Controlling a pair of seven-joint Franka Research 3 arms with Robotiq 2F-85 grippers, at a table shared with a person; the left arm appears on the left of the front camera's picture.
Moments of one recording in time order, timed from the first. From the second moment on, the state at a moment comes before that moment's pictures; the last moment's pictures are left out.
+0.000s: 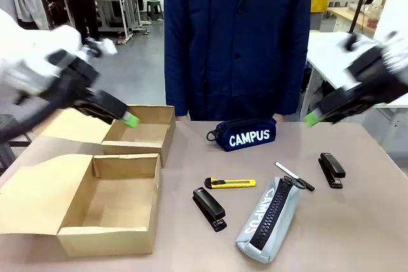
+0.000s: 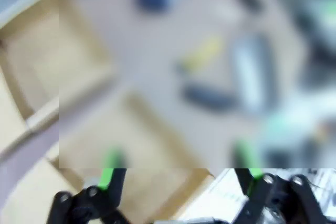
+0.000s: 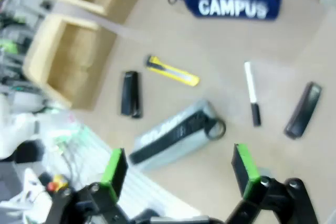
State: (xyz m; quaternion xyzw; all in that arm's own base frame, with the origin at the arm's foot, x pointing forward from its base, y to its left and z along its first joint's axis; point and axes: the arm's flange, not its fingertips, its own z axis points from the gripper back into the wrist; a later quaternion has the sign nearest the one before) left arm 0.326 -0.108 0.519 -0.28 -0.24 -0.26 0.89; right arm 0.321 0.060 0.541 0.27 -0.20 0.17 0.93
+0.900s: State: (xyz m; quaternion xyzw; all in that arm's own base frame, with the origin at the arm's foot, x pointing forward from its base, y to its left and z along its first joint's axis) left arm 0.292 0.248 0.382 -0.61 -0.33 0.29 0.66; right arm 0.263 -0.288 0.432 0.47 -0.29 -0.30 0.78
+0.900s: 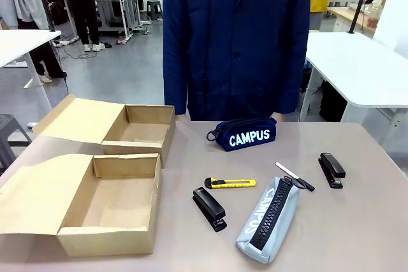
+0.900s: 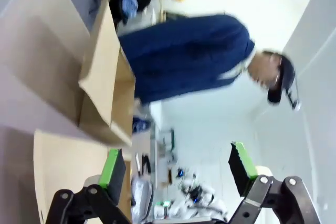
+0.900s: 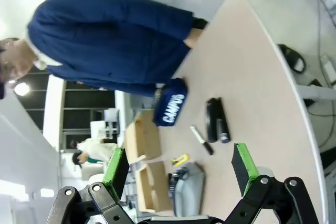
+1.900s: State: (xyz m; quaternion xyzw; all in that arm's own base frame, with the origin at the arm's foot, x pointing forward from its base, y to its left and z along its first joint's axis) left arm 0.280 0.248 0.397 -0.60 -0.31 0.26 0.69; right arm 0.311 -0.125 0.507 0.25 -0.23 -0.14 0.93
